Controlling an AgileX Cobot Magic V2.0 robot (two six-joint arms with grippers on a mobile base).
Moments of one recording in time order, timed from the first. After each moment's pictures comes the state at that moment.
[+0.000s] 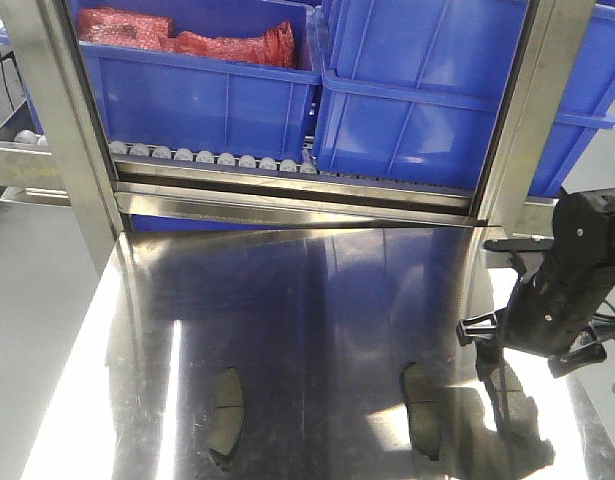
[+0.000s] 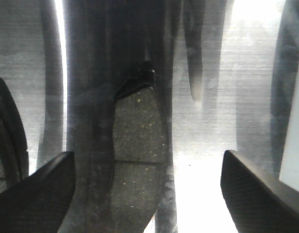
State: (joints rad) left arm -0.39 0.24 -0.36 0.22 0.62 -0.32; right arm 0.13 1.74 -1.10 -0.01 0.96 0.12
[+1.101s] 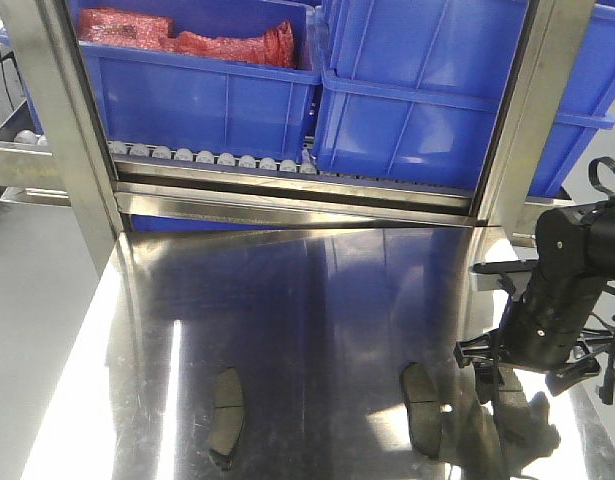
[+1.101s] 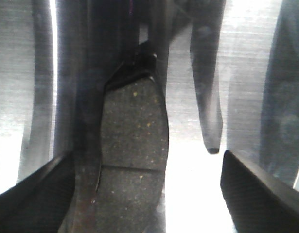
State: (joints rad) left arm -0.39 0.24 -0.36 0.22 0.62 -0.32; right arm 0.13 1.82 -1.10 -0.02 0.97 0.07
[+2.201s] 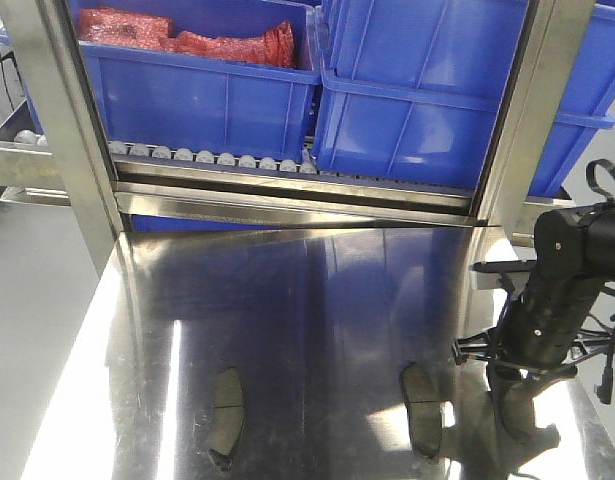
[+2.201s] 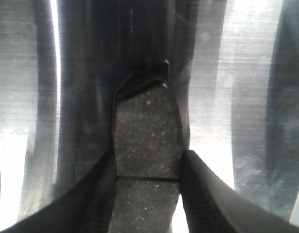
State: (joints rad) left arm -0.39 0.24 -0.36 0.22 0.62 -0.32; right arm 0.13 1.82 -1.10 -0.02 0.95 0.10
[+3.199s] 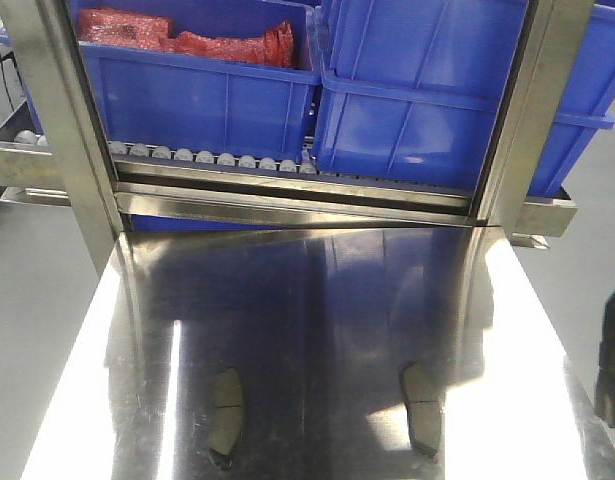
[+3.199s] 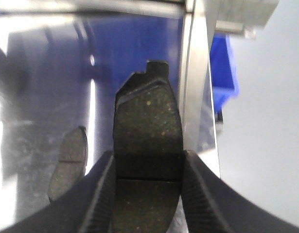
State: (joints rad) left arm -0.39 0.24 -0.36 0.22 0.62 -0.32; right arm 0.13 0.64 -0.53 -0.04 0.58 0.10
